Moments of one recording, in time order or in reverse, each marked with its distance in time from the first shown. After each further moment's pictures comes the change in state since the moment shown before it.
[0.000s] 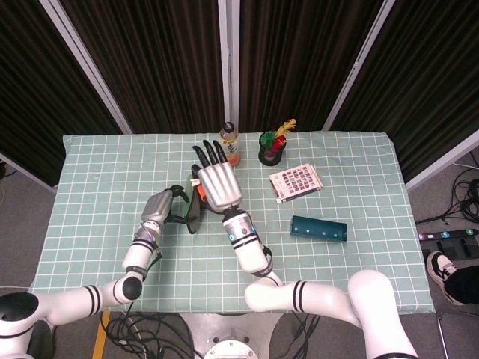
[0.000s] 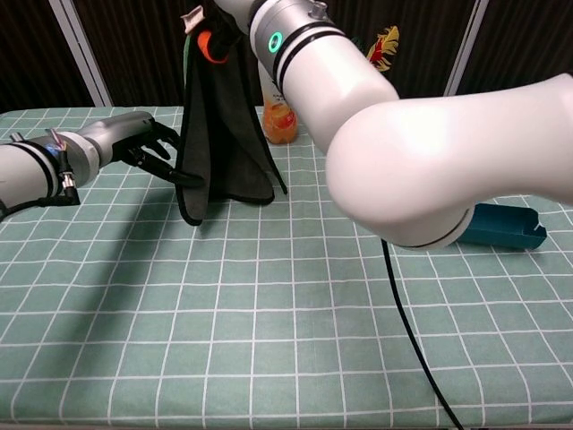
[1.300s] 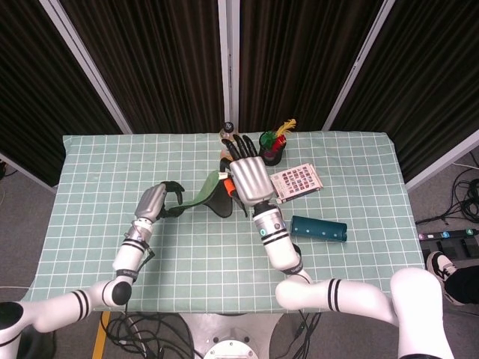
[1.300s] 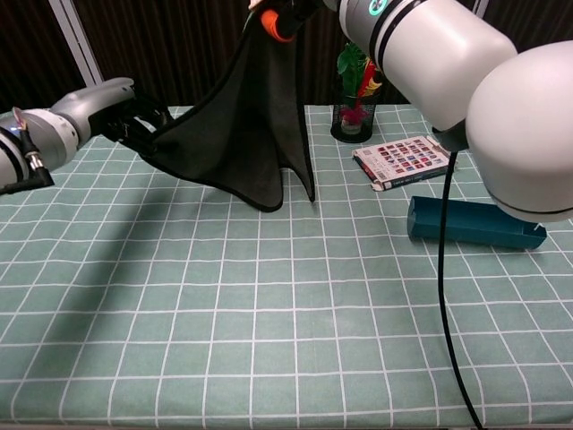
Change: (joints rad) left arm 0.086 0.055 -0.041 -0.026 0.264 0.026 -0.235; right arm -0.133 0.210 -0.041 -0.224 0.028 0.002 0.064
